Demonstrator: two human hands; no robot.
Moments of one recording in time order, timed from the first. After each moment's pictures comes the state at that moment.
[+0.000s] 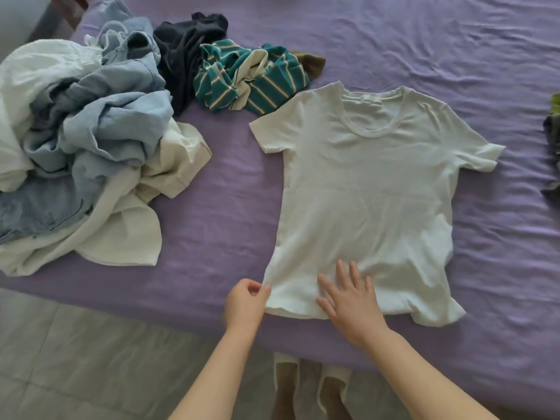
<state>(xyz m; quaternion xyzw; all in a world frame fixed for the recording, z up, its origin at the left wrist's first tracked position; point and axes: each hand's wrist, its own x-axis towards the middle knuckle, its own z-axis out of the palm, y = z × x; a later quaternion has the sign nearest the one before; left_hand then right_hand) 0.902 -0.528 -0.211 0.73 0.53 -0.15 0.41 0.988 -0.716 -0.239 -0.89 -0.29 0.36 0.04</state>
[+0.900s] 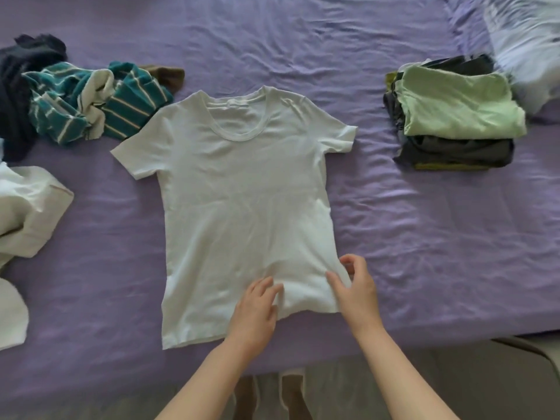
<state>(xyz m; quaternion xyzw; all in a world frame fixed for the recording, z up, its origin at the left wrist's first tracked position) 0.972 -0.672 -0.238 0.92 0.01 -0.25 0.29 1.027 -0.864 -0.210 -0.87 0.15 0.14 0.44</state>
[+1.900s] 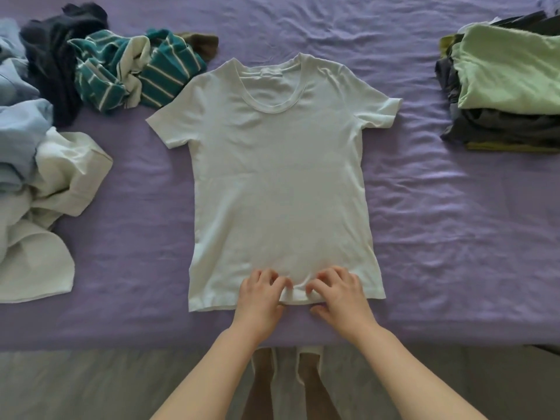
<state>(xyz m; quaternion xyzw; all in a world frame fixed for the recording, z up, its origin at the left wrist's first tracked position) 0.945 -0.659 -0.250 0.95 0.03 -0.27 0.14 0.991 -0.839 -0.243 -0.92 -0.27 0.22 0.16</state>
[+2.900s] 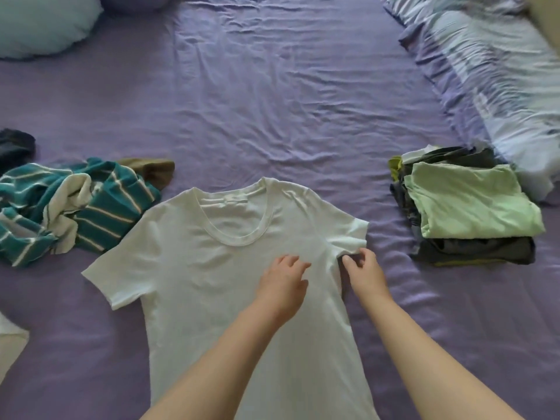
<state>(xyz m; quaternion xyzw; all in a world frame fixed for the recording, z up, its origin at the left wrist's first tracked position) 1.260 -0.650 -0.223 0.93 -0.06 -0.25 0.27 1.284 -0.821 -0.220 -0.87 0.27 0.15 0.39</state>
